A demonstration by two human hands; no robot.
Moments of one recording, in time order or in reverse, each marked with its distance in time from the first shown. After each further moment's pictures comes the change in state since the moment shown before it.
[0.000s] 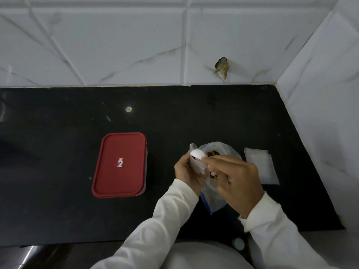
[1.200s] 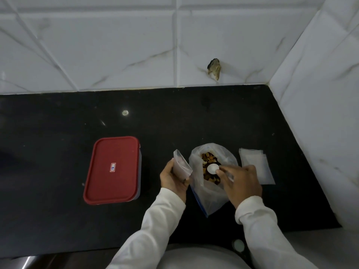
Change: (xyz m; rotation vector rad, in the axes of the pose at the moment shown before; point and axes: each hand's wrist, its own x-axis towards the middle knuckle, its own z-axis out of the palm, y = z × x) left_hand -0.002 0.009 -0.019 -0.025 0.222 0.073; right_hand -0.044 0.068 0.022 -0.281 -0.377 0.773
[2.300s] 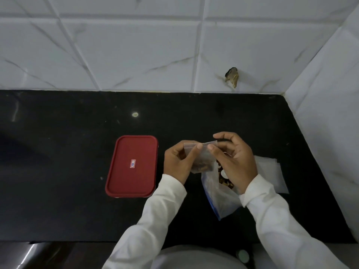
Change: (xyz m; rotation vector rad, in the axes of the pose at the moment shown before) left_hand -0.052 0.057 0.013 0.837 -0.366 0.818; right_hand 0.003 -0.099 -0.050 0.912 -0.092 -0.293
